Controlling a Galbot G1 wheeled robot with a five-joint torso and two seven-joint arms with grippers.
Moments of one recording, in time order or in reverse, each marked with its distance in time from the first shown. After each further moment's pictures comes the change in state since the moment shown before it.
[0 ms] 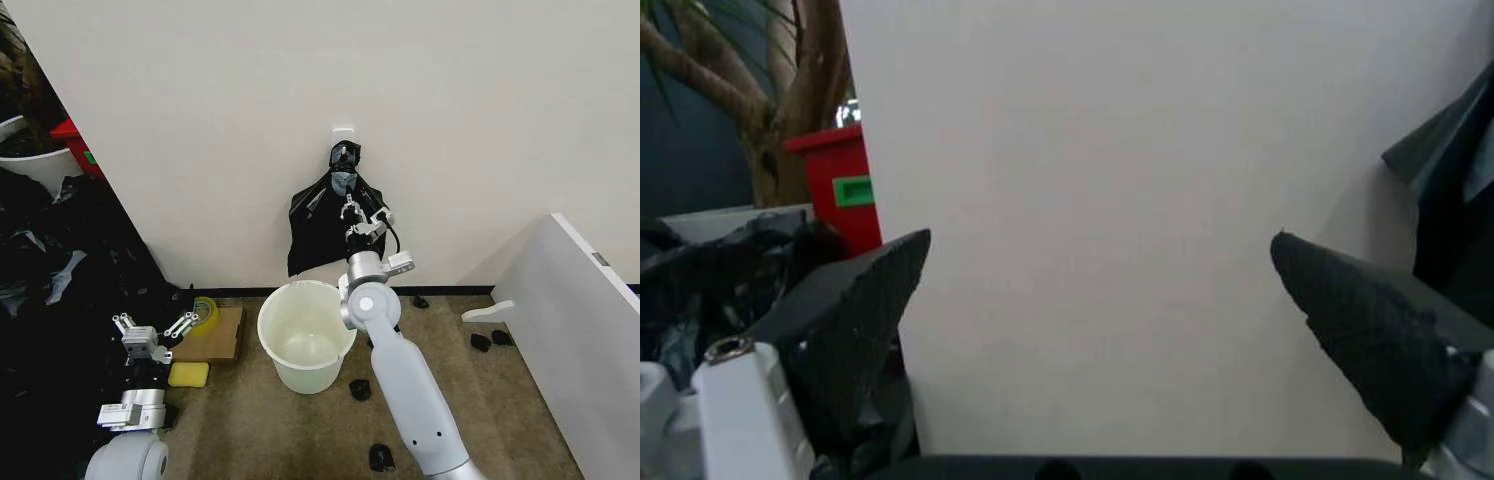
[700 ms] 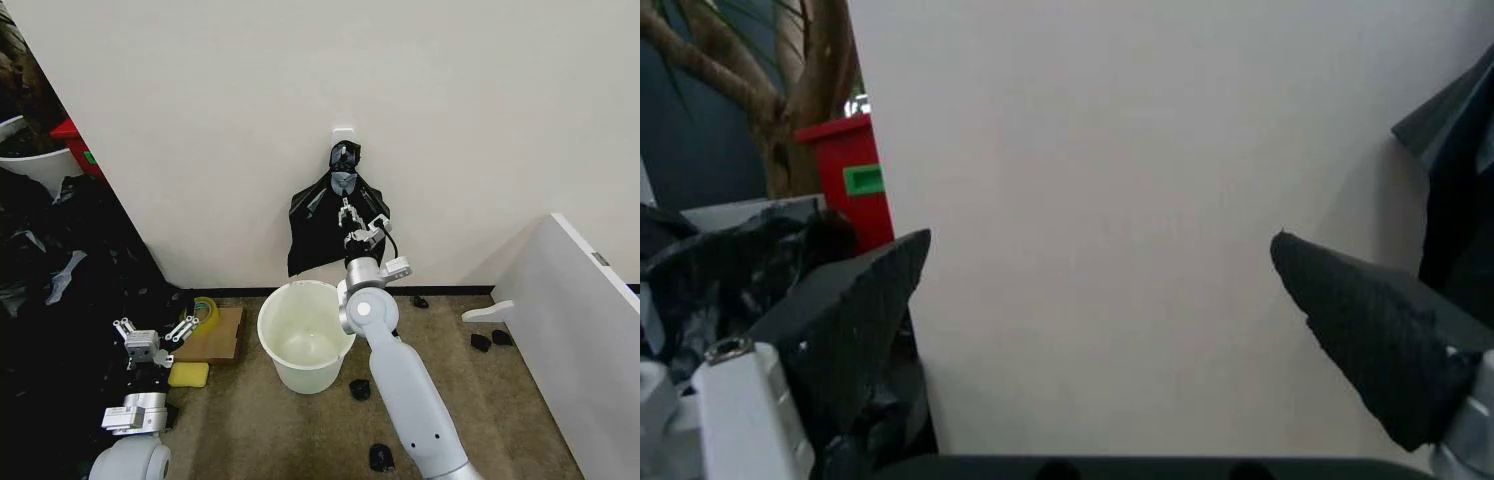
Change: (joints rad) left arm 0.017 -0.018 0.001 0.004 0.041 -0.001 -0.021; right arm 0.036 -0.001 -0.003 -0.053 0.027 0.004 0.036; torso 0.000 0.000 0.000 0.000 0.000
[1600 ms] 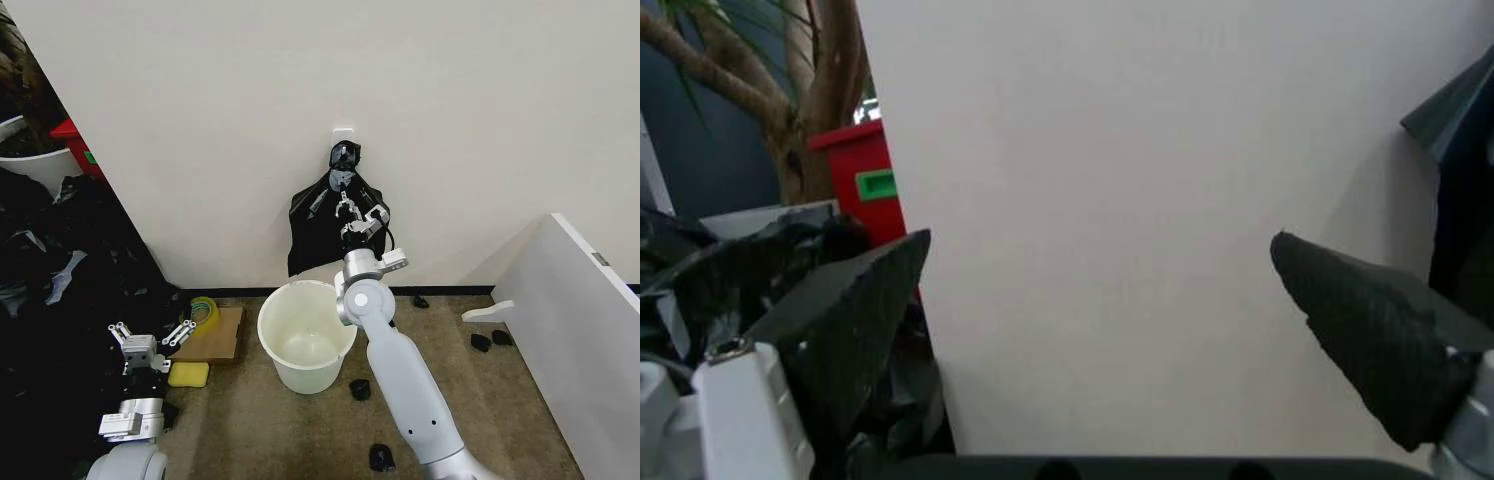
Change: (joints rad) left arm 0.016 0.006 -0.005 -0.008 0.019 -0.004 -0.019; right arm 0.014 0.000 -0.015 -0.012 -0.013 0.023 -0.060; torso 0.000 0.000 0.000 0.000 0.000
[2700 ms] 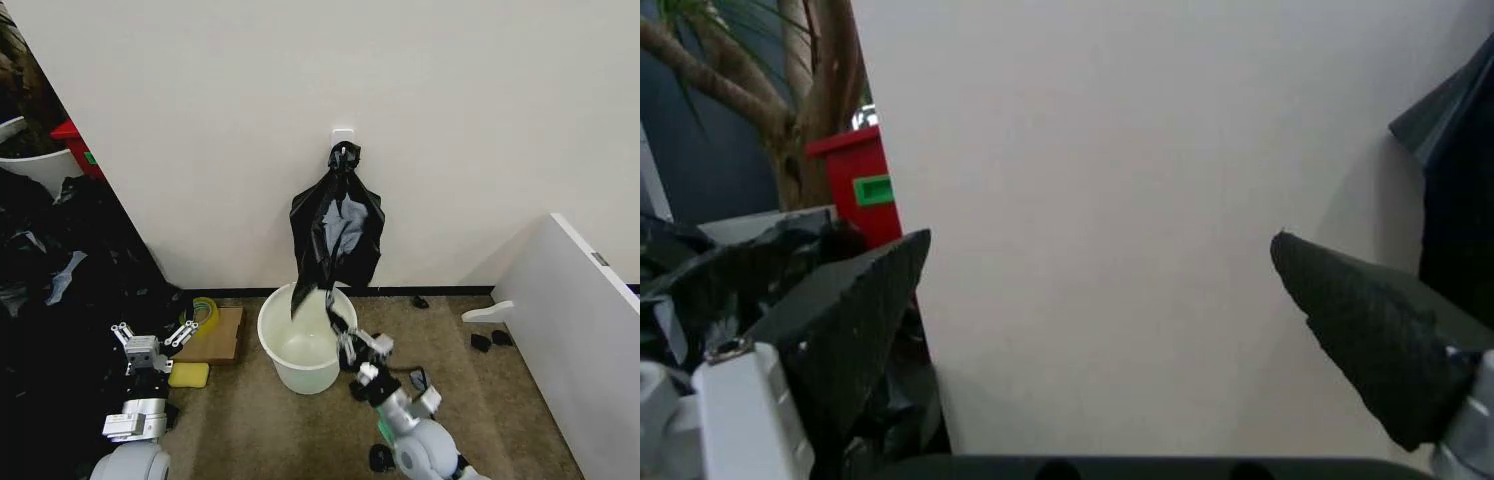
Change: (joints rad) left arm 0.009 -0.004 0.007 -0.001 0.013 -0.016 -0.006; right arm -0.569 -0.403 -0.040 0.141 -0.500 0.300 -0.685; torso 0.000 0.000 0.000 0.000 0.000
